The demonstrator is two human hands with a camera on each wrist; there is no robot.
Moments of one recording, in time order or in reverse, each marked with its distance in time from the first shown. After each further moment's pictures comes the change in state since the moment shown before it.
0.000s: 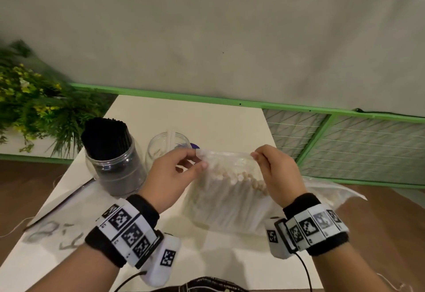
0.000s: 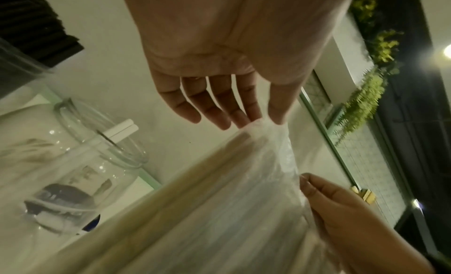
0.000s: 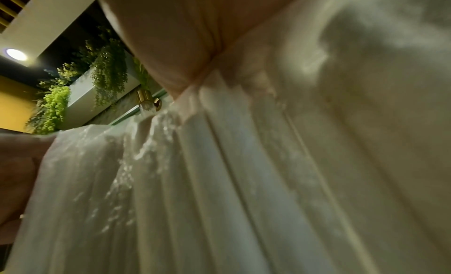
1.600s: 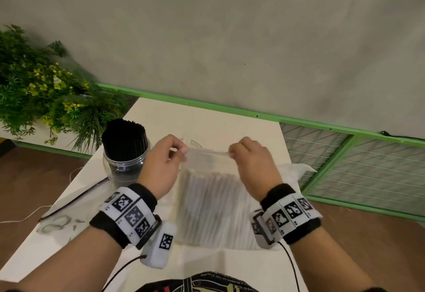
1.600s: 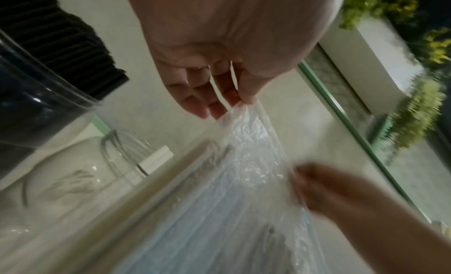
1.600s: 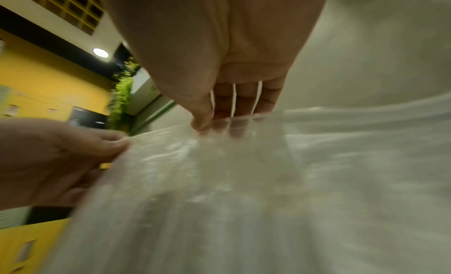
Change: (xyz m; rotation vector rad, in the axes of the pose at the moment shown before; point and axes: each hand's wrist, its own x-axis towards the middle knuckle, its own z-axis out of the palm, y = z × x) left_hand 0.030 -0.025 -0.031 0.155 0.249 -0.013; right_hand 0.057 -0.030 0.054 -0.203 -0.094 -0.311
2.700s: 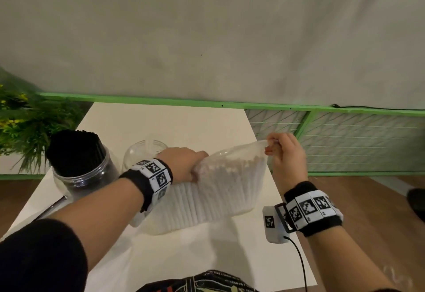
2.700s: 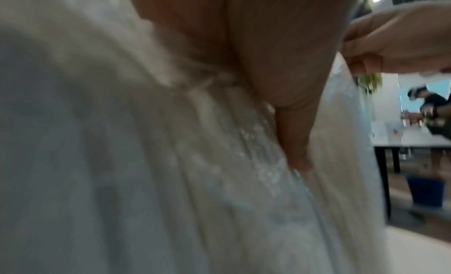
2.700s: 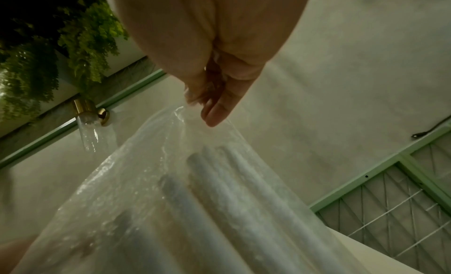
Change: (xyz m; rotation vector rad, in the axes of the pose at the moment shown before) left_hand 0.049 0.015 0.091 0.999 -0.830 0.458; right_hand -0.069 0.081 -0.052 0.335 0.421 0.490
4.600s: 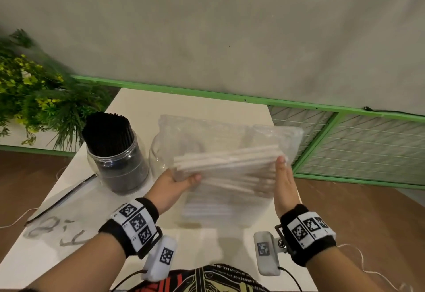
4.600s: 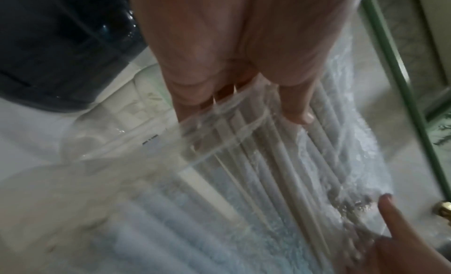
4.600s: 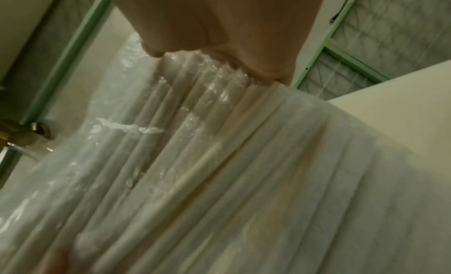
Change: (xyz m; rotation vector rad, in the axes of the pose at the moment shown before) left_hand -0.092 0.005 0.063 -1.490 0.375 -0.385; right_hand -0.059 -0.030 0.039 0.457 -0.216 0.676
